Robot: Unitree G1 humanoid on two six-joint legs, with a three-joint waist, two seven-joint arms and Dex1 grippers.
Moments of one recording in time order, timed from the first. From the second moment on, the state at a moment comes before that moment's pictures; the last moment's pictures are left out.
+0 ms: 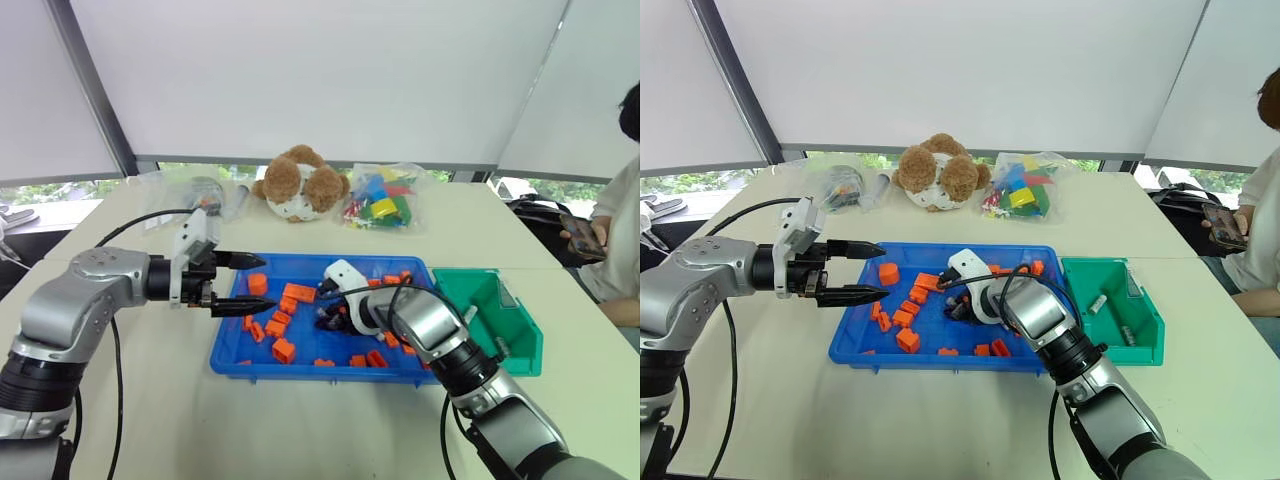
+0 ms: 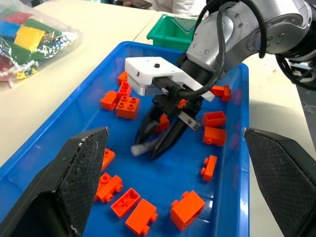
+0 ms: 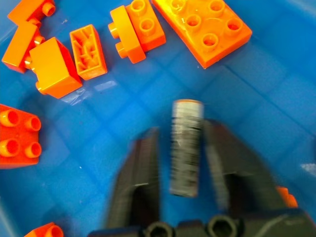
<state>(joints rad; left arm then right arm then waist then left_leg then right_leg) -0.63 0.86 0.05 -0.15 -0.62 0.69 -1.19 -0.84 -0.31 0.42 0.10 0.13 1.06 0.63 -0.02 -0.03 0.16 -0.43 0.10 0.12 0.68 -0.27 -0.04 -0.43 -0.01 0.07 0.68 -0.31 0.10</state>
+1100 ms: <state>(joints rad) -0.66 0.81 -0.01 -0.10 -0.60 0.65 -1.23 -0.54 -0.99 -0.03 -0.27 0.20 1.22 0.68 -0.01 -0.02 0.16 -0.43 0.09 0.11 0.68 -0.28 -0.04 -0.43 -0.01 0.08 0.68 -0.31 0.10</state>
